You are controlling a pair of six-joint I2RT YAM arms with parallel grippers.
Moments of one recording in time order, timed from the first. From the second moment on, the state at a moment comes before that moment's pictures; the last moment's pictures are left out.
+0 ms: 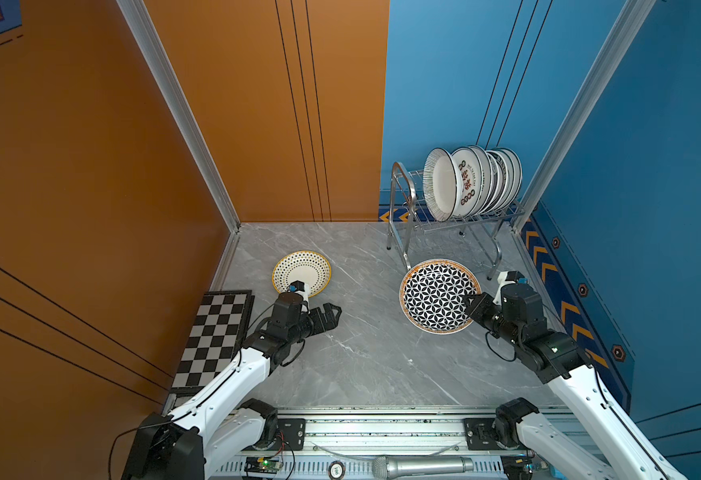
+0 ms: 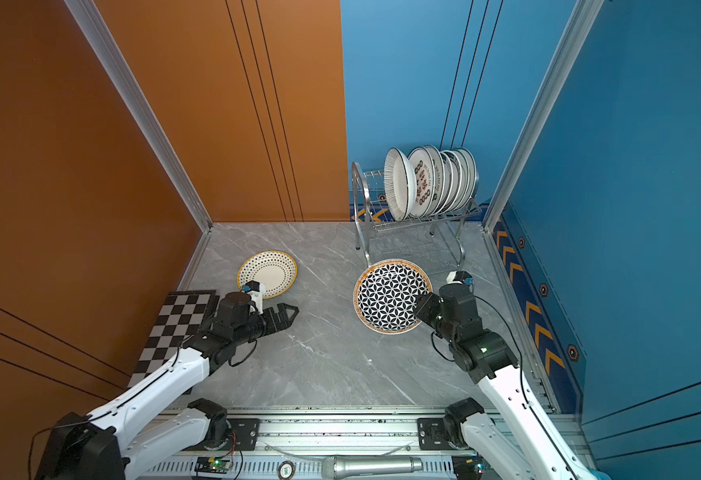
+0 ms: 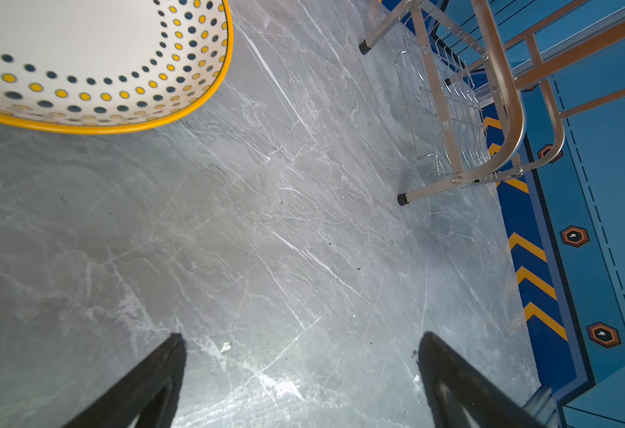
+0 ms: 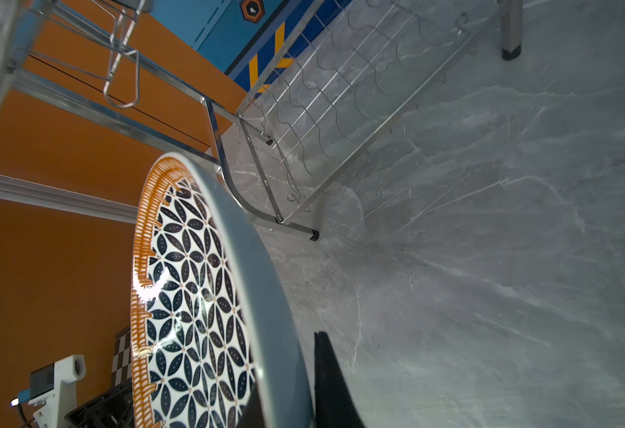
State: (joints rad) left arm -0.36 1.01 0.50 -0.14 0.22 -0.67; right arm 0.35 0.77 0.77 -0.59 0.03 0.90
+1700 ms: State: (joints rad) left arm -0.42 1.29 0.52 0.02 0.44 -0.77; right arm 0.66 1.57 0.66 0.24 -0.09 1.13
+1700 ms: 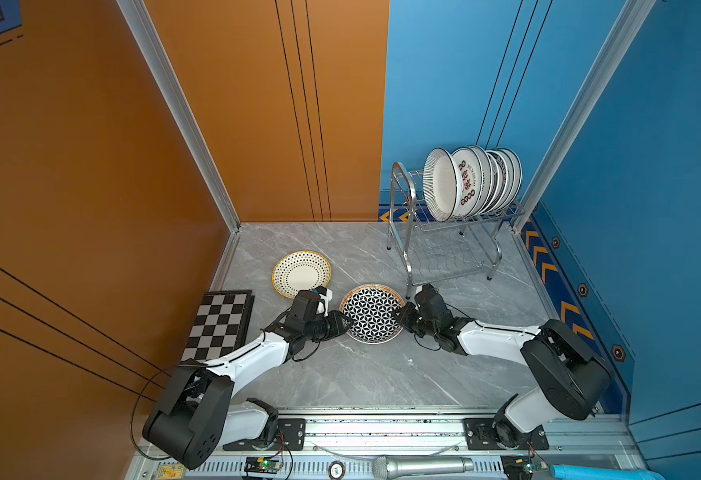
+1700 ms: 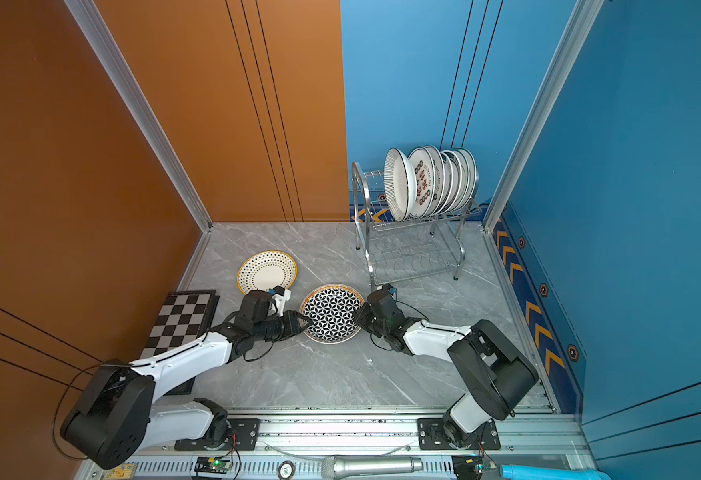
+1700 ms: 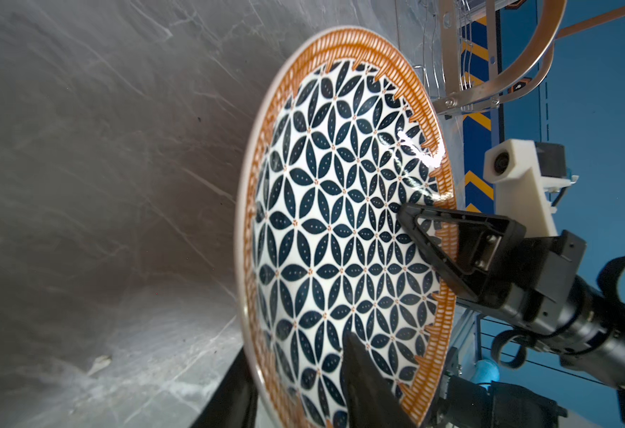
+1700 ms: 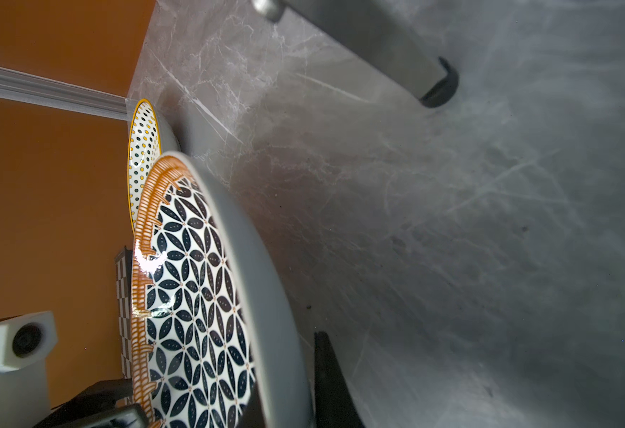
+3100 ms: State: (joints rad) left arm -0.10 1.11 0.54 -0.19 0.44 -0.73; right arm 0.66 1.50 0.75 0.29 -0.12 1.02
